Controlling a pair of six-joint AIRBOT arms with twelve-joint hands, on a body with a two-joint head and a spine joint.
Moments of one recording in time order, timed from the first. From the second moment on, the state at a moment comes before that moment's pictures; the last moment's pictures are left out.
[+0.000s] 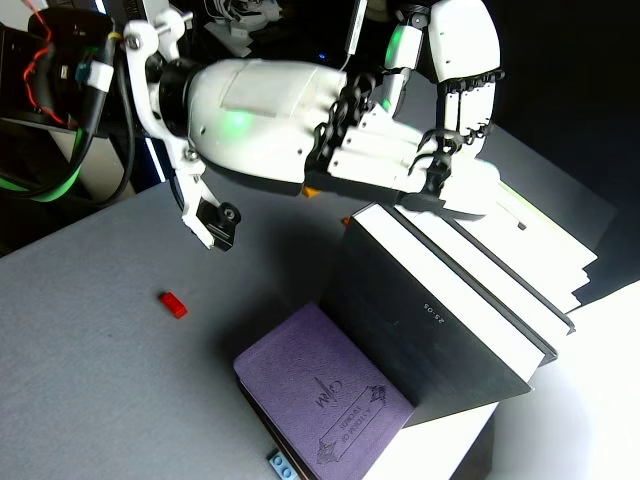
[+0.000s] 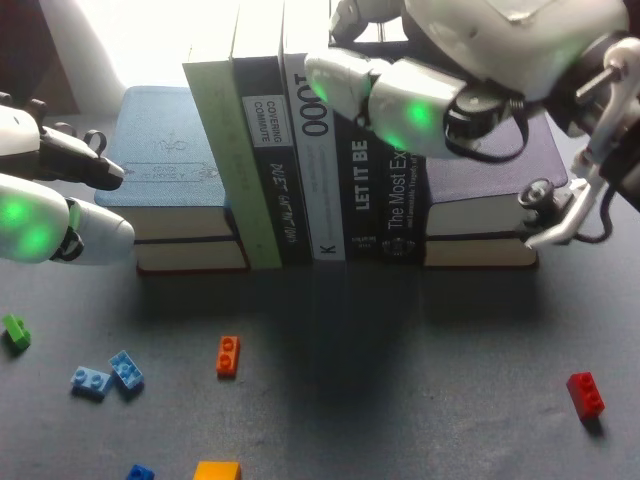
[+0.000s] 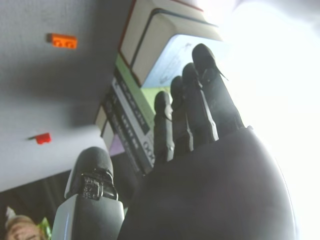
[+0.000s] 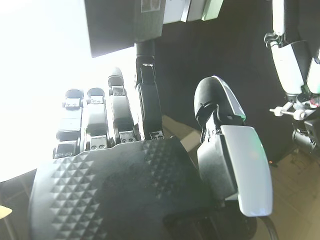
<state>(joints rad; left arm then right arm) -0.16 -0.55 0.72 0.46 0.67 0.53 -0.07 -1.07 0.77 0.70 0.77 -1.80</state>
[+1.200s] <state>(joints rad) -0.16 -0.55 0.73 0.46 0.67 0.53 -0.11 -0.92 0.36 1.16 0.81 -2.27</state>
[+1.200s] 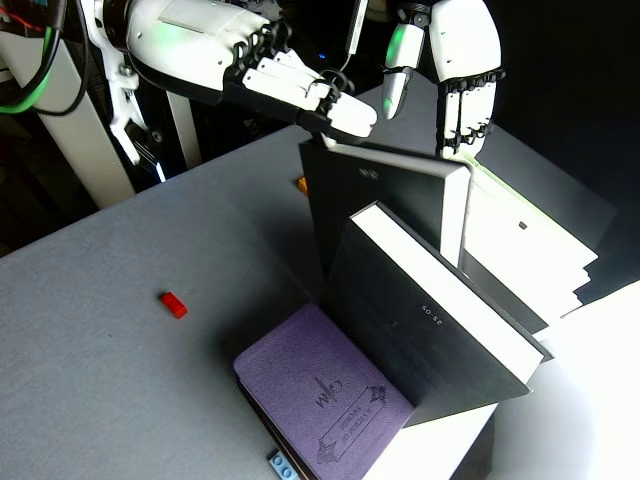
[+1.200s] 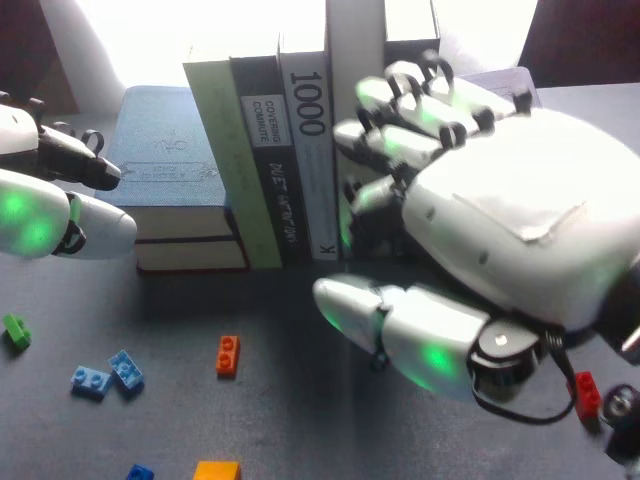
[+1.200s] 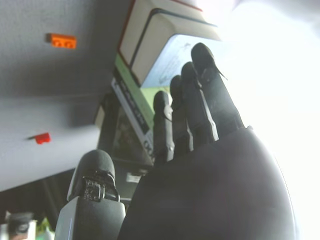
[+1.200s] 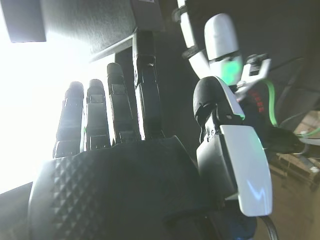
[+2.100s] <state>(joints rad) -0.16 -0.55 0.73 0.46 0.67 0.53 -0.30 -0.93 0.36 1.20 0.73 -2.31</state>
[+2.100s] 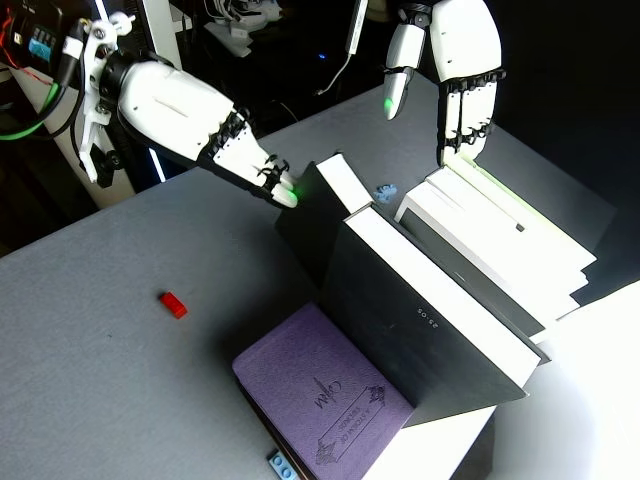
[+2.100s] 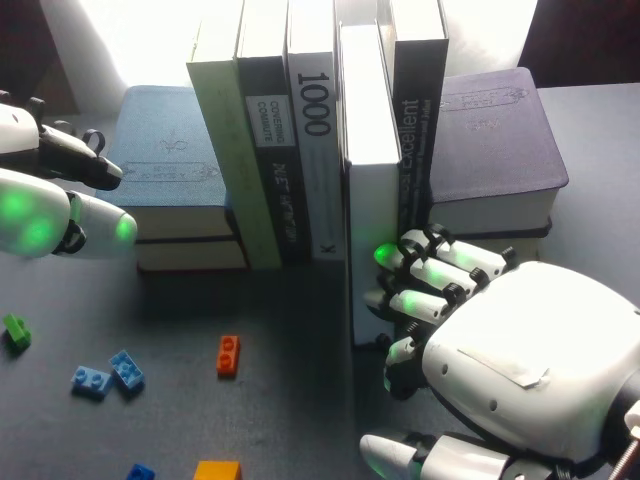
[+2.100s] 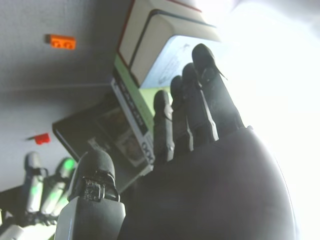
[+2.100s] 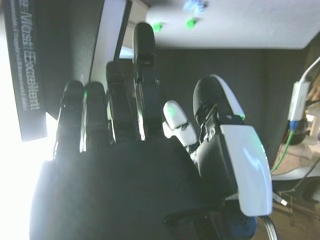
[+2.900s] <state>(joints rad) -0.16 -0.55 0.73 0.46 0.66 0.53 -0.39 -0.92 0.28 1.20 0.77 -2.35</state>
